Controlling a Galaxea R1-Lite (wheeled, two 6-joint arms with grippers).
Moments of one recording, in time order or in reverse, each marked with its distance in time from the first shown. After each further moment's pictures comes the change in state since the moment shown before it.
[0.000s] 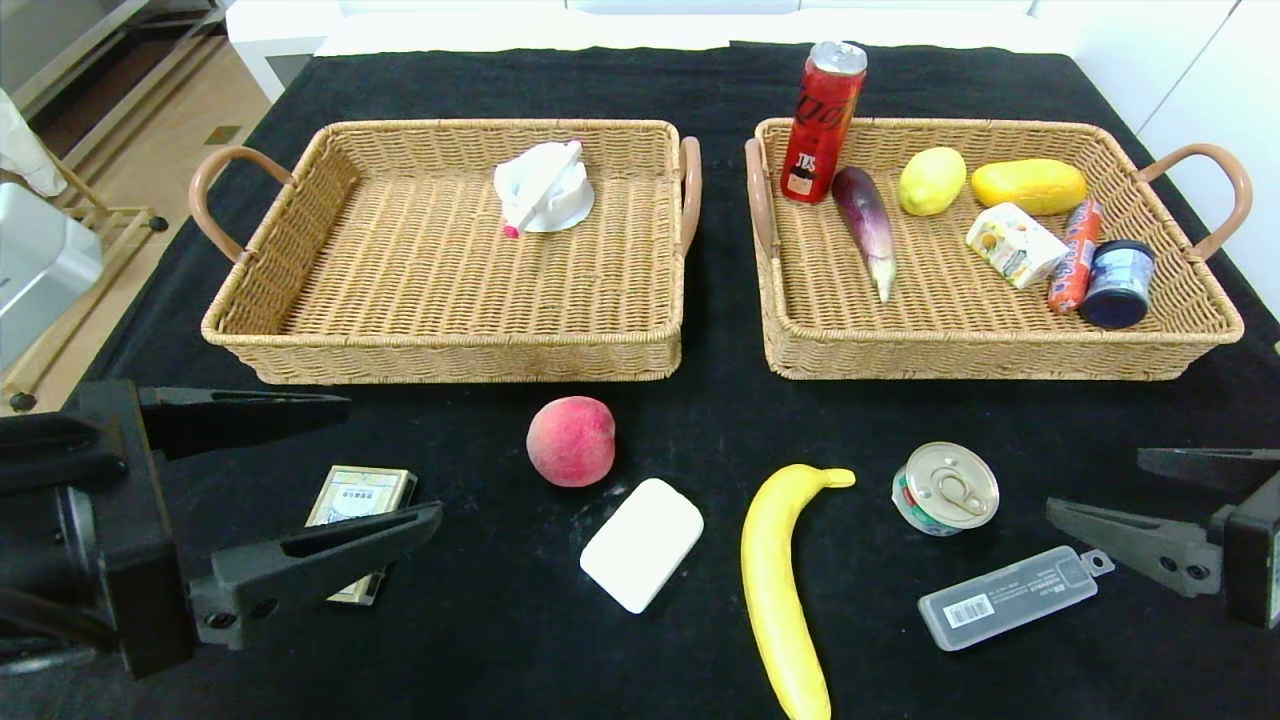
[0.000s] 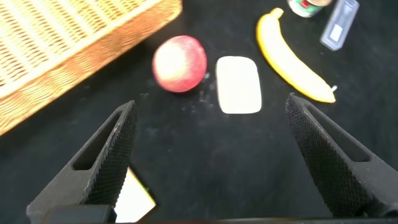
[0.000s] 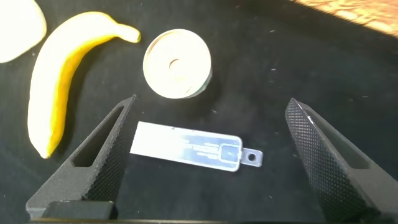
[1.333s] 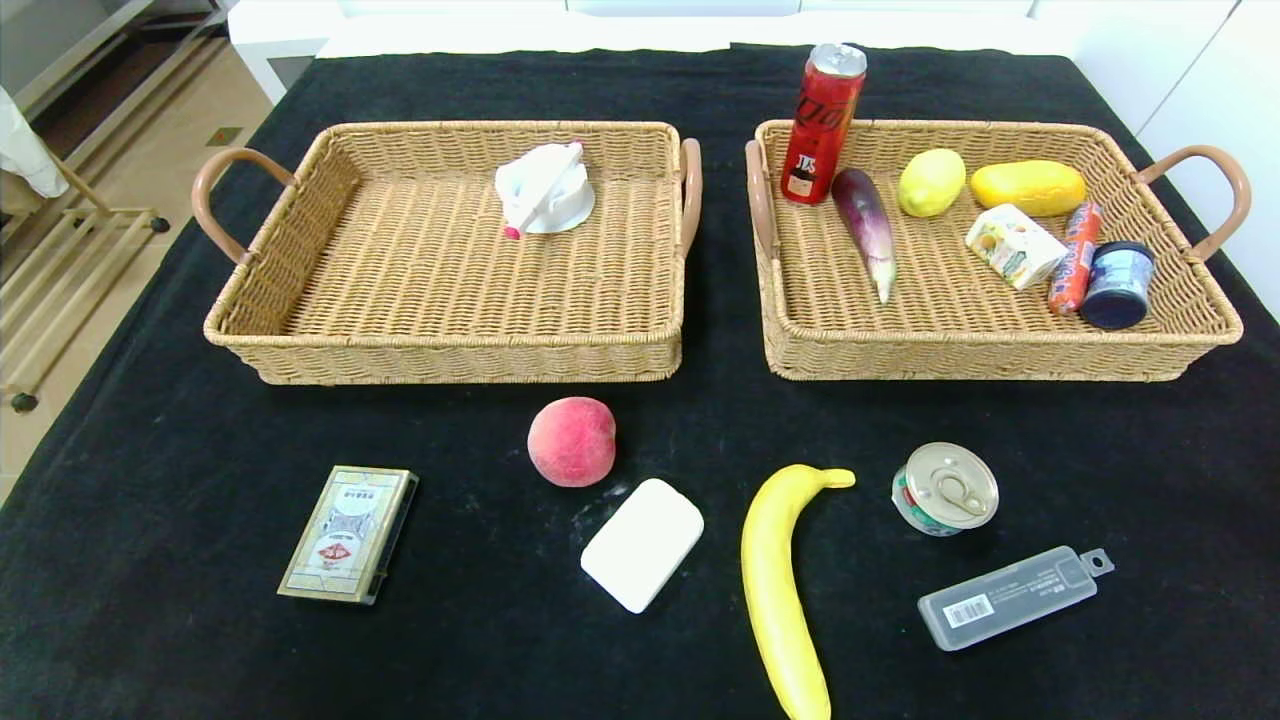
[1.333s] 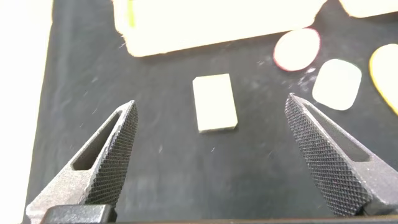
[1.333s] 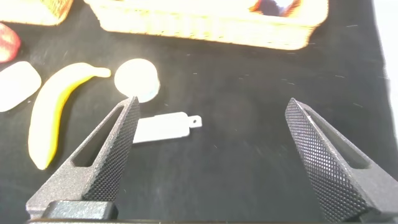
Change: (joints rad) left arm 0.347 -0.631 0.208 0.136 0.224 -0.111; right arm -0.141 -0.577 0.143 0.079 -0.120 0.081
